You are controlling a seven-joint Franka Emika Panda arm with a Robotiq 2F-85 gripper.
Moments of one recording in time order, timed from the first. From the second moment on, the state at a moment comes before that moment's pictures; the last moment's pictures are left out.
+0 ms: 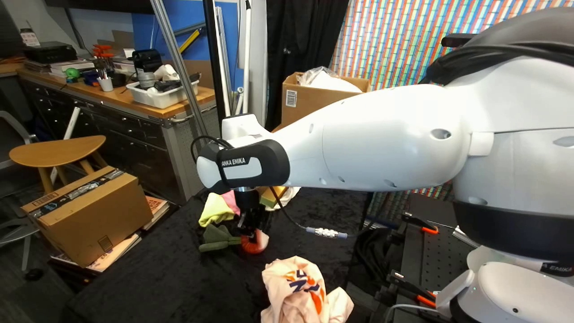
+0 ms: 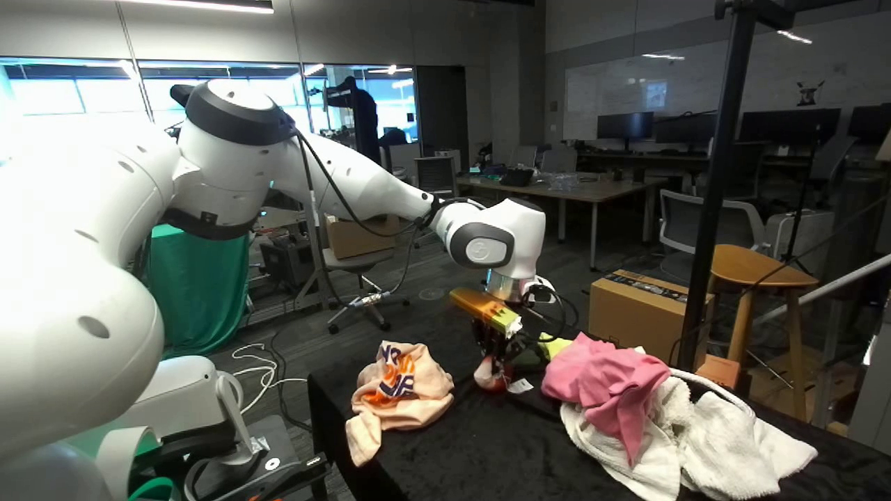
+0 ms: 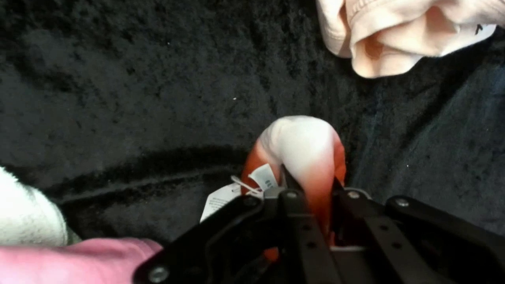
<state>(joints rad) -2.01 -1.19 2.08 -1.71 1.25 1.89 -0.58</state>
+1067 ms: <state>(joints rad) -2.02 -1.19 1.97 -1.85 1.34 1.98 -0.50</state>
